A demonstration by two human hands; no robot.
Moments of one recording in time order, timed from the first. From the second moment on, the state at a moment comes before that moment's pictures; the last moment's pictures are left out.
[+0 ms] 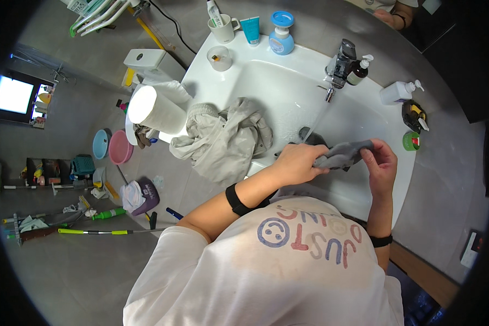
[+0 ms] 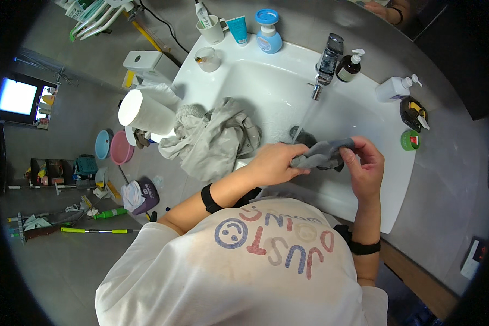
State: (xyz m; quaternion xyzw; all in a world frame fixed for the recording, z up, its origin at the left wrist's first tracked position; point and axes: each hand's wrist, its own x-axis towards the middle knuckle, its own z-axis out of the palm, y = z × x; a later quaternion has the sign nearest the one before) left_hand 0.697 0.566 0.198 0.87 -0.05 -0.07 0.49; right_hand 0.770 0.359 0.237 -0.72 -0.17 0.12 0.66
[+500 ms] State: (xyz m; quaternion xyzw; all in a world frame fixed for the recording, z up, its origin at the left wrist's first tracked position) left_hand 0.734 0.555 0.222 0.76 -0.09 0.09 0.64; right_hand 0.762 0.379 0.208 -0.66 -0.20 0.12 0.72
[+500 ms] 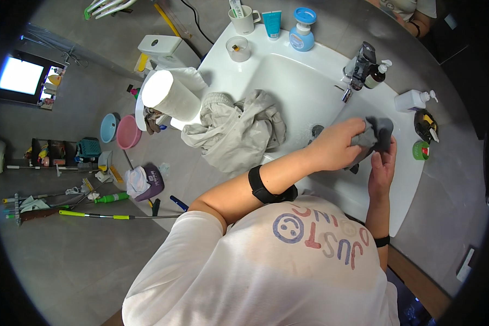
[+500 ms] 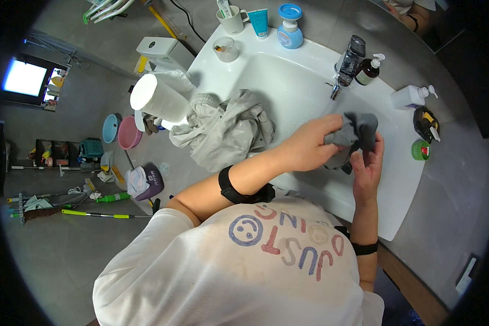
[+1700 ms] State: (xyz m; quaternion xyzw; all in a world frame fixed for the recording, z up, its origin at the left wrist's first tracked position) left_hand 0.775 0.597 -0.013 0.48 0.49 -0.18 0.71; right_hand 0.845 0.430 -0.023 -0.97 -0.13 0.16 0.16
